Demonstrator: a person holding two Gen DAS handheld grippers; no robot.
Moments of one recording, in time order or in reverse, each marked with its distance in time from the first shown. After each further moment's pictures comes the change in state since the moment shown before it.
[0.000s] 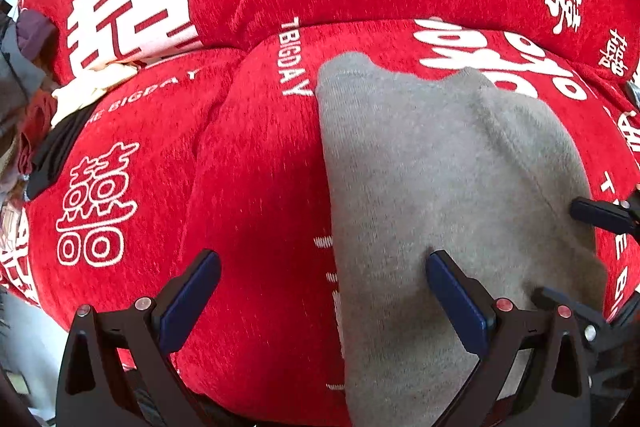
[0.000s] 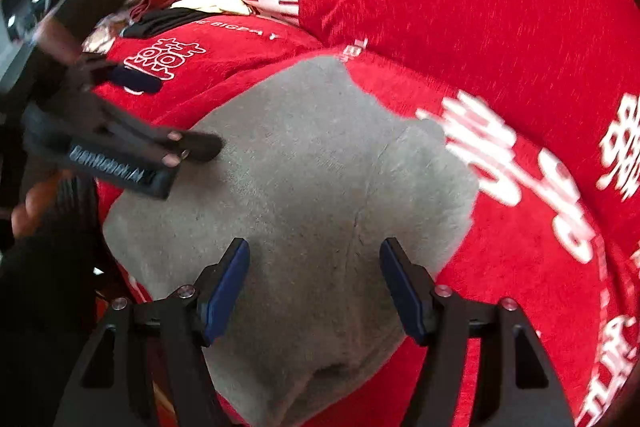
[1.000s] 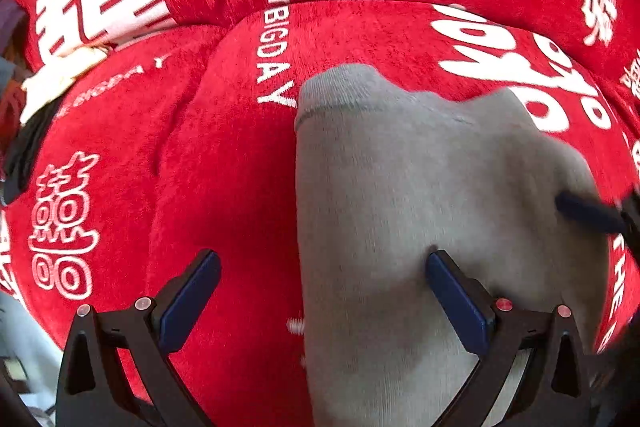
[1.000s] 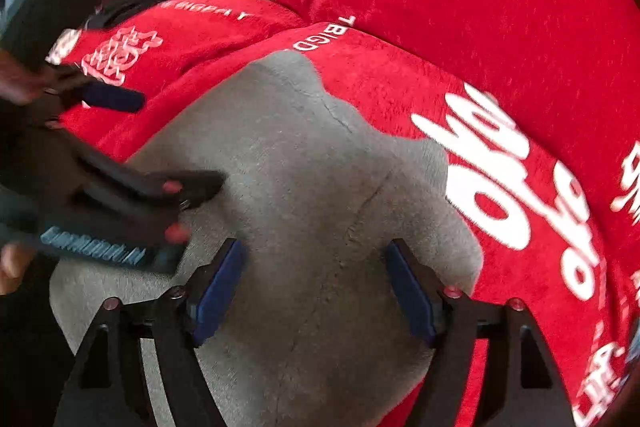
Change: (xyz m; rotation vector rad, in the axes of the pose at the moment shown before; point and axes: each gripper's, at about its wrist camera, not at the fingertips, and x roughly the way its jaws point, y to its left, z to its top) left arm 0.061 -0.004 0.068 -0.075 0.146 -0.042; right arm 0.056 -0.026 0.055 0.020 0.103 -0.021
